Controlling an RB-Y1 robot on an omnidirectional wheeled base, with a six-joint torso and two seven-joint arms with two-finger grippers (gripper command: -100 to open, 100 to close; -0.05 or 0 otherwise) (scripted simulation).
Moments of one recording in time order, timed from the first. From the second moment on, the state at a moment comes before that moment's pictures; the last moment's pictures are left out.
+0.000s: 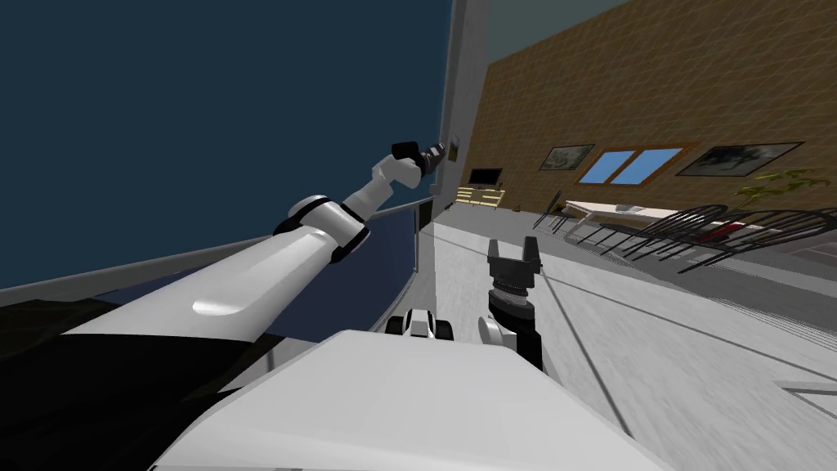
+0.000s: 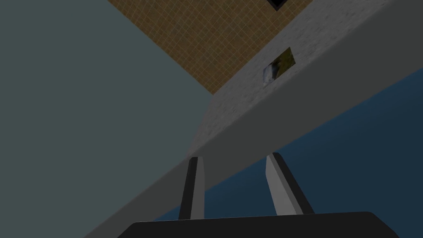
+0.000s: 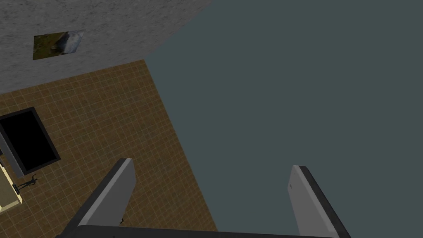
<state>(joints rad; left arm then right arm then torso) -1.57 0.44 -0.58 -0.91 0.80 0.31 -0.47 0.53 0.01 0.06 -2.31 0.06 -0.61 -0.17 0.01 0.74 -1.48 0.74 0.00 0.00</state>
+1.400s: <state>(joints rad) -1.78 0.22 -0.69 -0.61 0.74 0.27 -0.49 0.53 0.01 0.06 -2.31 0.06 -0.61 -0.17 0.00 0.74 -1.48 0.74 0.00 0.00</state>
